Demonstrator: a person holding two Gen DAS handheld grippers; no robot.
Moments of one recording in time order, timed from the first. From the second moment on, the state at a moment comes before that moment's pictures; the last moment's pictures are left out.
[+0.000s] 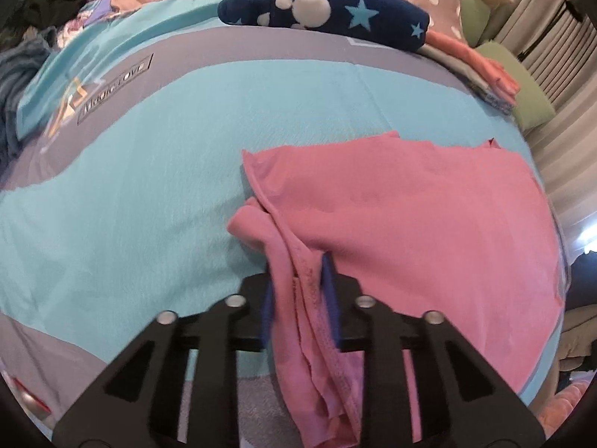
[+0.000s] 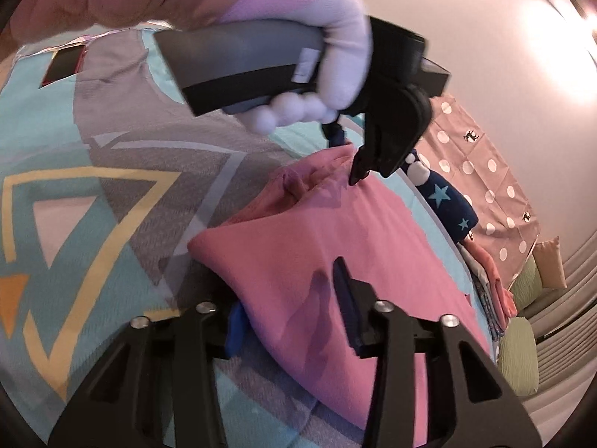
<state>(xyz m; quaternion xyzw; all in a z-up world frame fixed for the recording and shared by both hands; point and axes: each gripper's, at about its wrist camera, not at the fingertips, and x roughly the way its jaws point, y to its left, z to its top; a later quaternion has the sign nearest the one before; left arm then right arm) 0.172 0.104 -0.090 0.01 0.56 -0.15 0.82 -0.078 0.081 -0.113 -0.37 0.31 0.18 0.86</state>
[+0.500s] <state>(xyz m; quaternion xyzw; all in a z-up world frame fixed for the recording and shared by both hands) 0.161 0.056 -0.054 0.15 0.52 -0.10 0.83 -0.073 0.023 -0.066 -0.20 0.31 0.17 0.91</state>
